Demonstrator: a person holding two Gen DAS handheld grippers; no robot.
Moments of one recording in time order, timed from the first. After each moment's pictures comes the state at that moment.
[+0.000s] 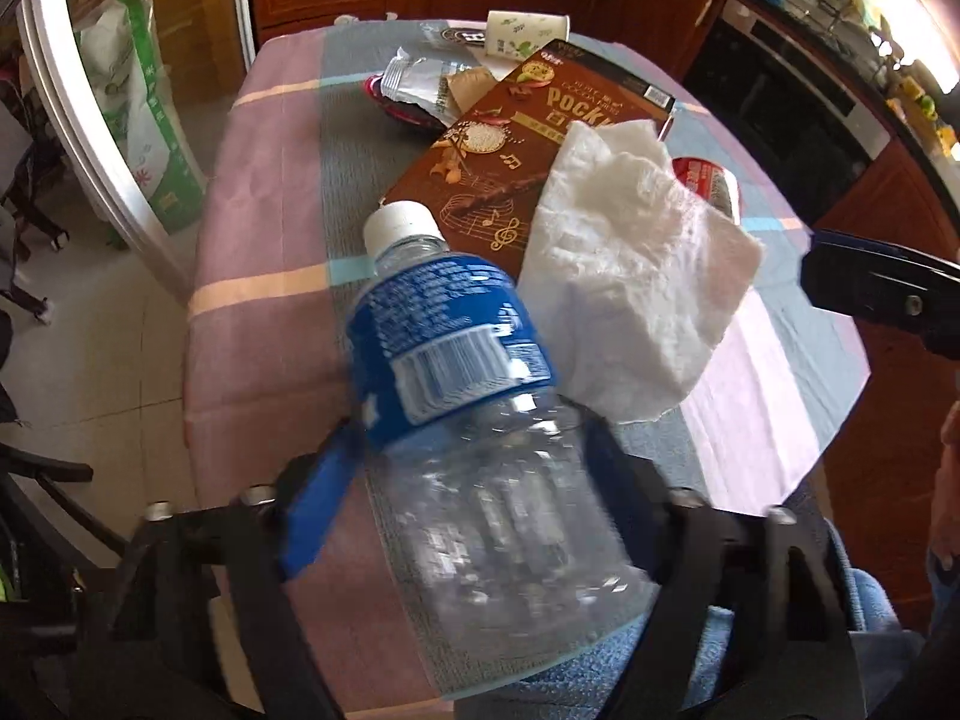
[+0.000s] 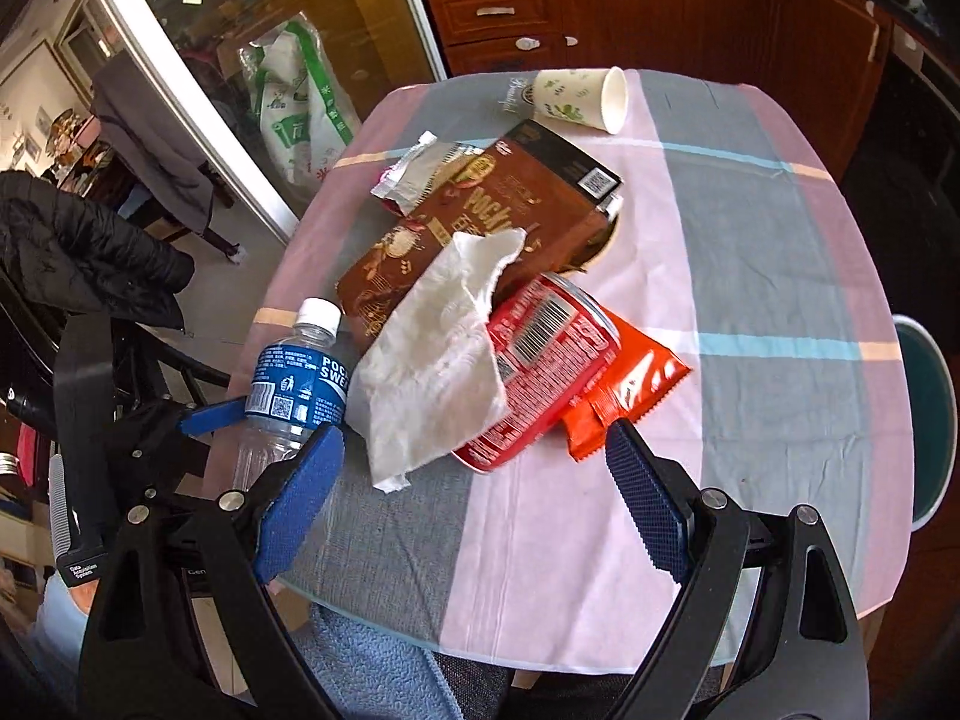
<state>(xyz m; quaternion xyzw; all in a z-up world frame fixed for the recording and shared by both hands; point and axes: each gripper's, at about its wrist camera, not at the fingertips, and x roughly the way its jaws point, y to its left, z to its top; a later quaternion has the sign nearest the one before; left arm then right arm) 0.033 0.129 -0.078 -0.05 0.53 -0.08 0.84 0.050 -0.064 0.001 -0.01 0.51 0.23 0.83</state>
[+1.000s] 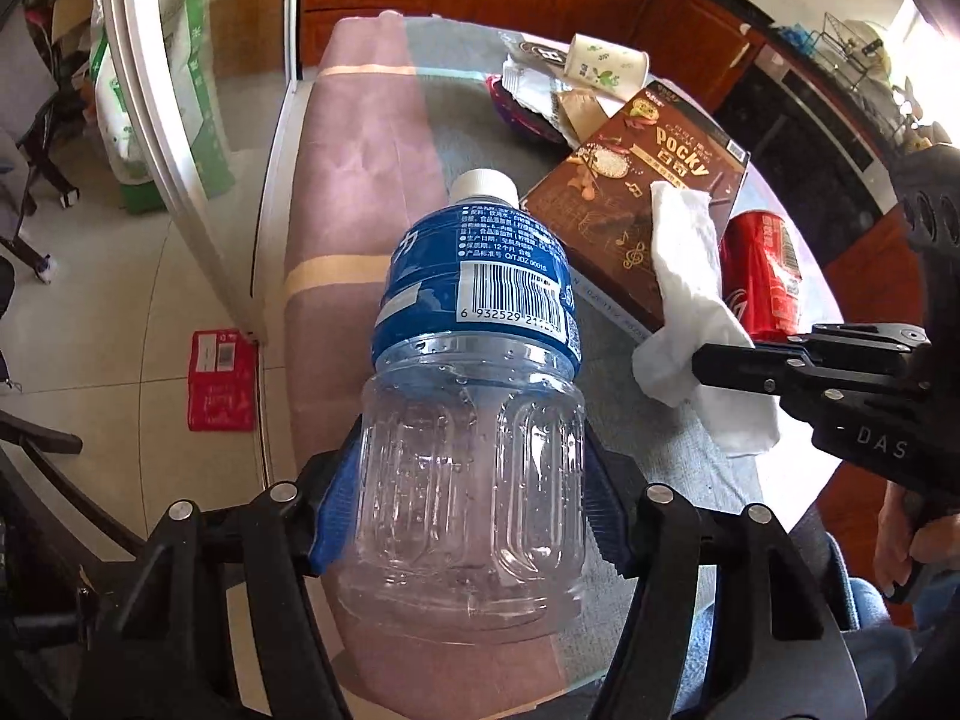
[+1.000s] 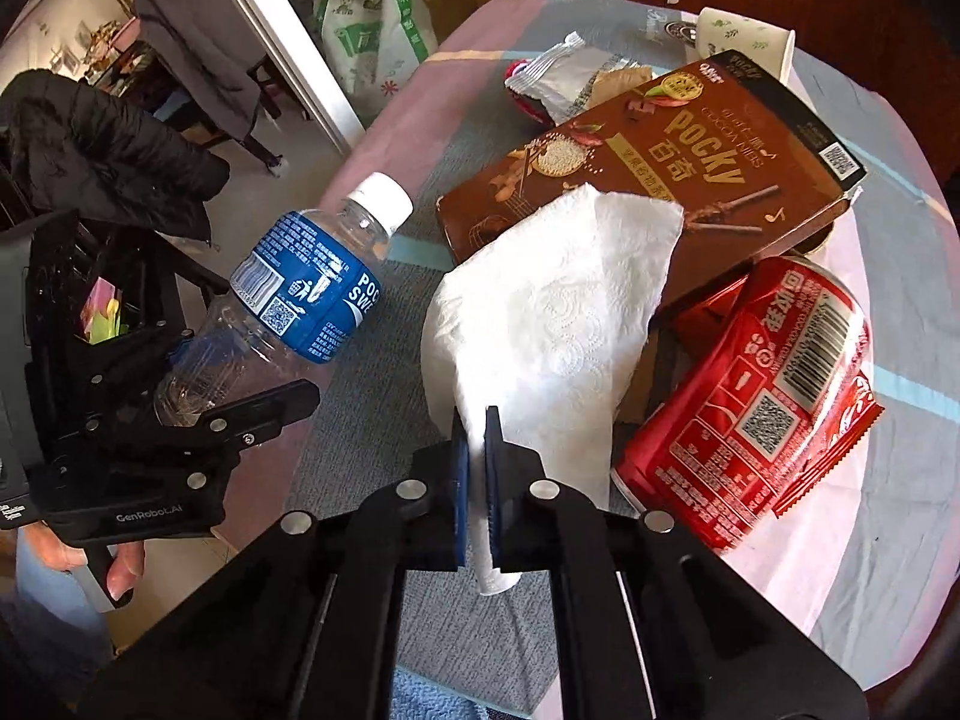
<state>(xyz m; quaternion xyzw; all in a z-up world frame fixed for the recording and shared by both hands) 0.034 0.192 -0.087 -0.09 0.52 -0.06 0.85 0.053 0.015 -0.051 -0.05 0.56 0.30 0.77</state>
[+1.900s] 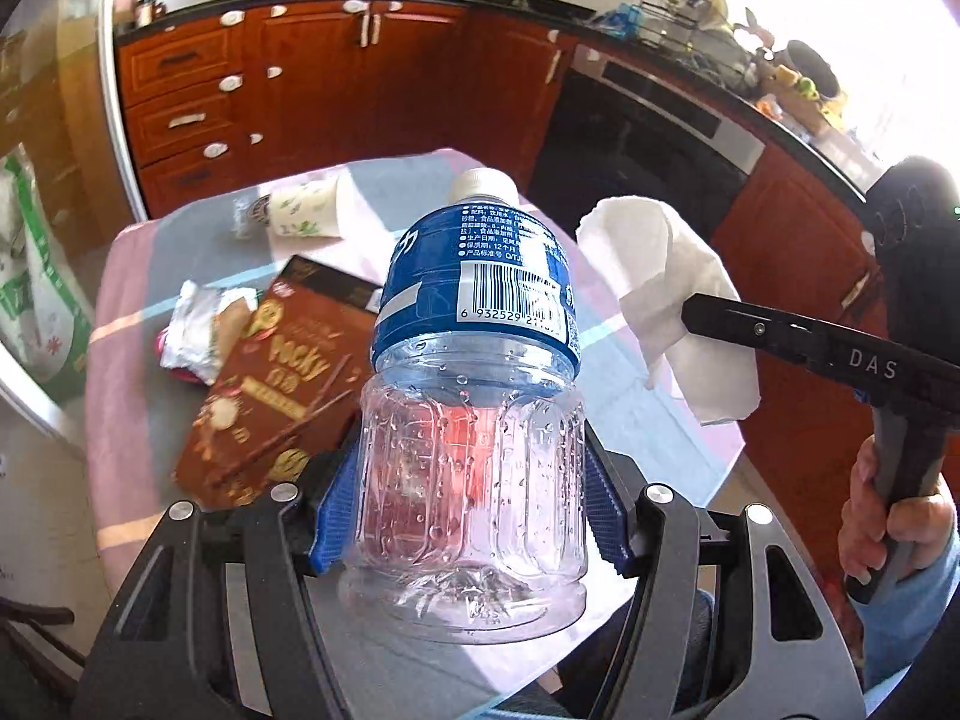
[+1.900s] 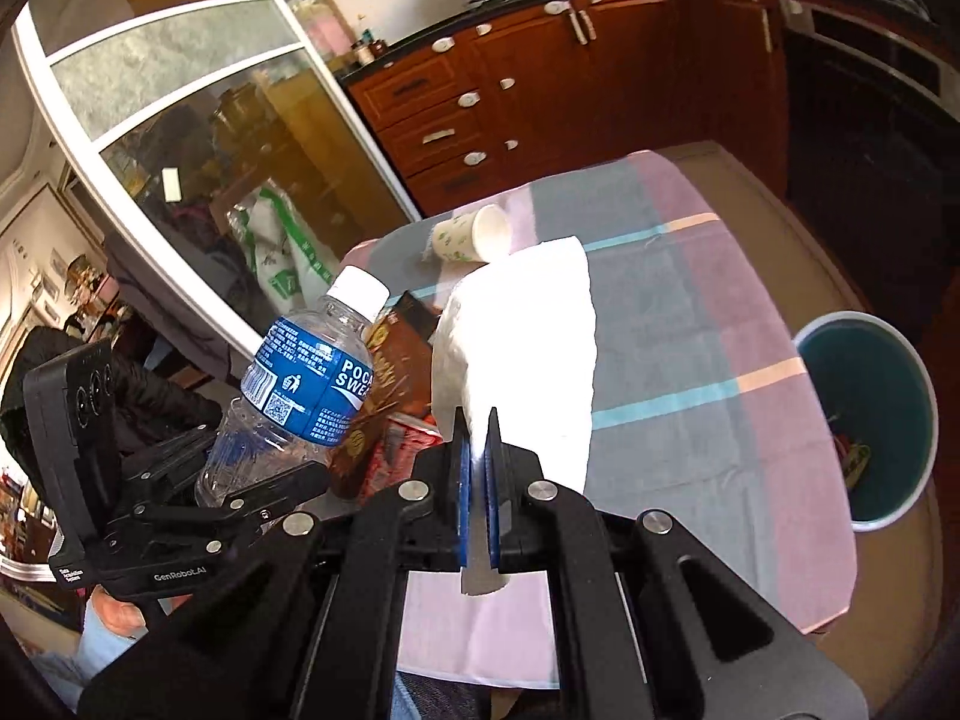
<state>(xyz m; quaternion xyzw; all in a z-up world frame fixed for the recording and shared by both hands) 0.089 -0.021 0.019 0.00 0.43 -0.21 0.88 0.058 -0.227 0.050 0.14 0.42 0.19 0.88</state>
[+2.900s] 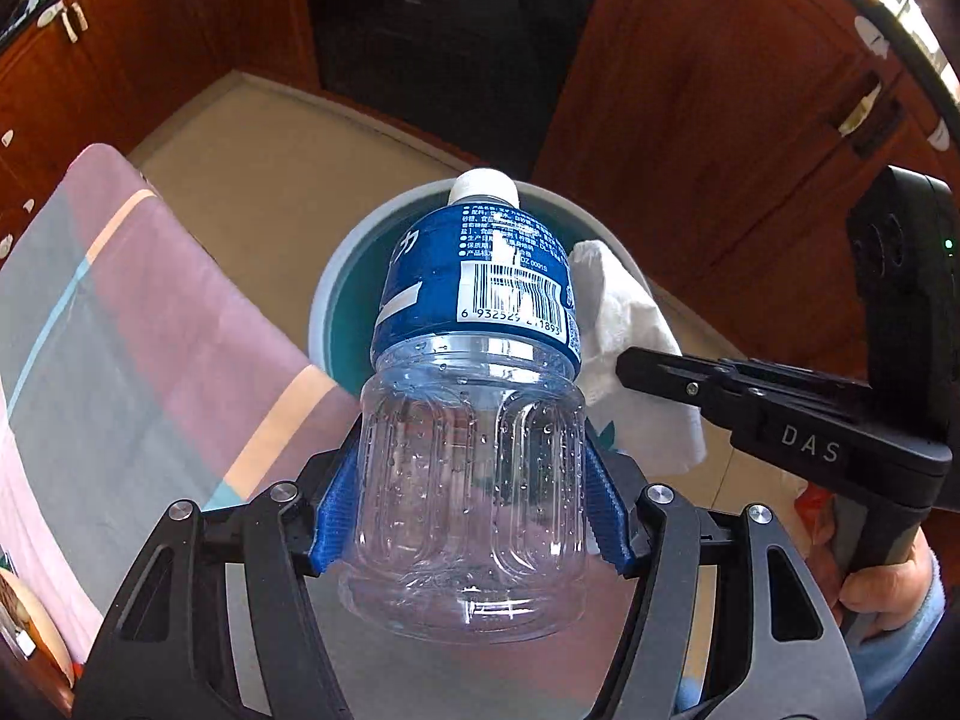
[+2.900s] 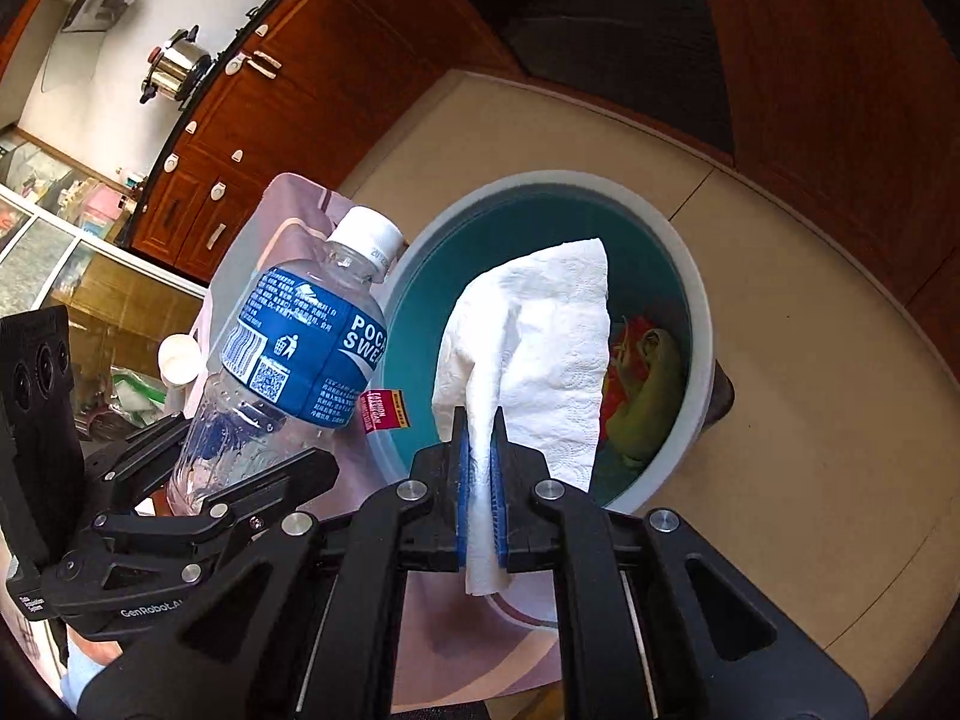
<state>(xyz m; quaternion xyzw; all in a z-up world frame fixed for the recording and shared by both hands) 0.204 -0.354 -0.092 0.17 0.55 -0.33 0.75 0.094 -0.506 -0.112 0.35 0.48 0.02 0.81</state>
